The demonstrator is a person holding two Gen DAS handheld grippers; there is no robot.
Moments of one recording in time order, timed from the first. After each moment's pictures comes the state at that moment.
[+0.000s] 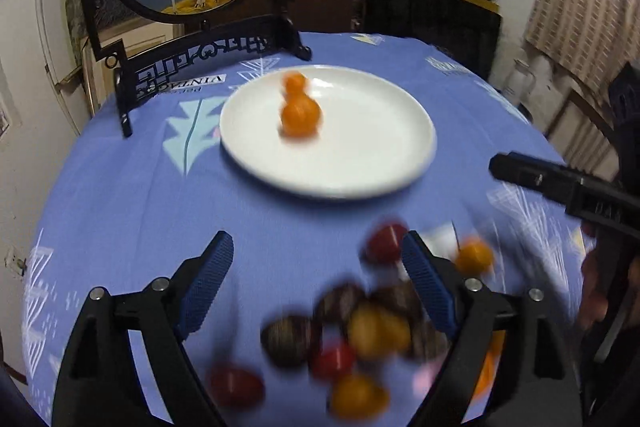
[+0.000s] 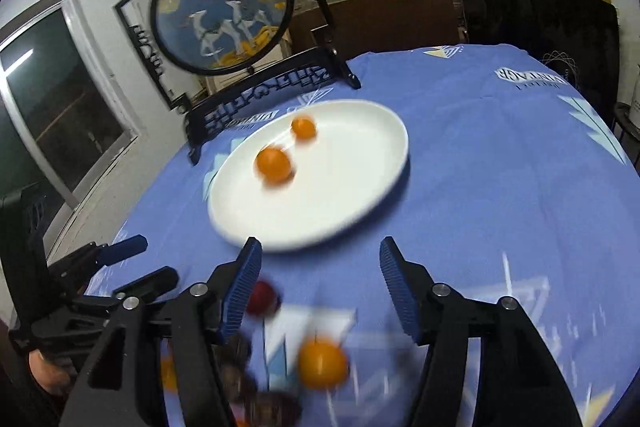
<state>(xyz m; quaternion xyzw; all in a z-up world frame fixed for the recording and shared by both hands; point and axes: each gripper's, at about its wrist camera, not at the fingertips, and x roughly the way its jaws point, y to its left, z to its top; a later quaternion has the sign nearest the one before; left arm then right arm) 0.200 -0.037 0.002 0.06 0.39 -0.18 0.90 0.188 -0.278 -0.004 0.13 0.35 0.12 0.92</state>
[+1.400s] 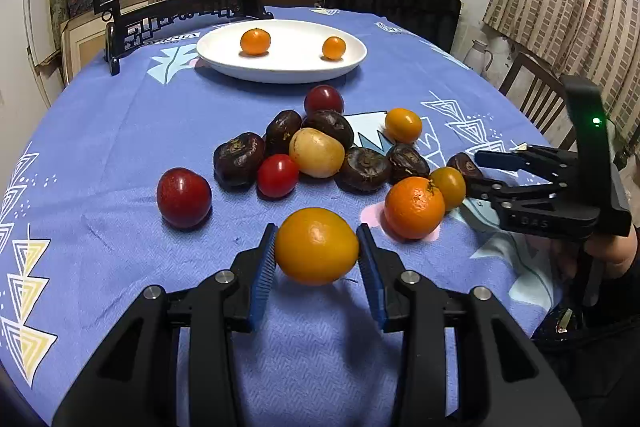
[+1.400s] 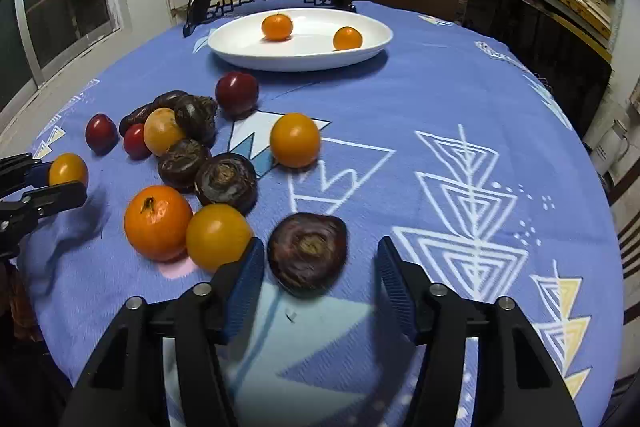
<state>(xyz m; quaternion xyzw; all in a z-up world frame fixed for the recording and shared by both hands) 0.096 -0.014 -0.042 0.05 0.40 -0.24 0.88 0.105 -0.248 -0.064 -0.05 0.43 0.06 0.90</state>
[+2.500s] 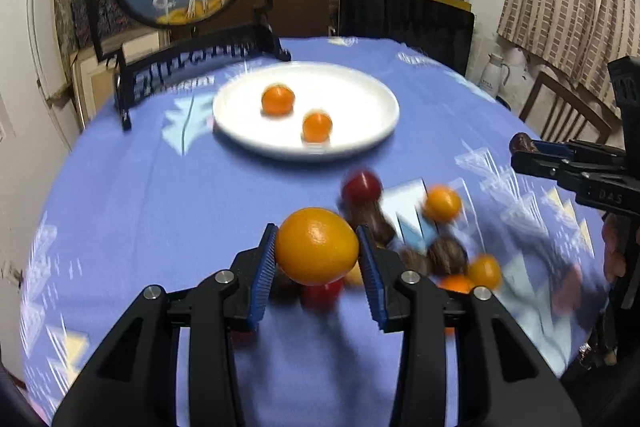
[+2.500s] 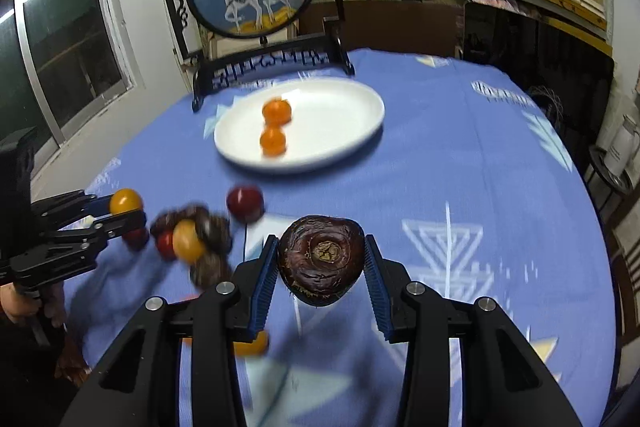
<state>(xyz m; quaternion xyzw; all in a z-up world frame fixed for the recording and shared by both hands) 0.169 -0.029 0.006 0.07 0.36 -0.21 0.91 0.136 -0.276 0.013 0.02 0.36 0.10 0.93</state>
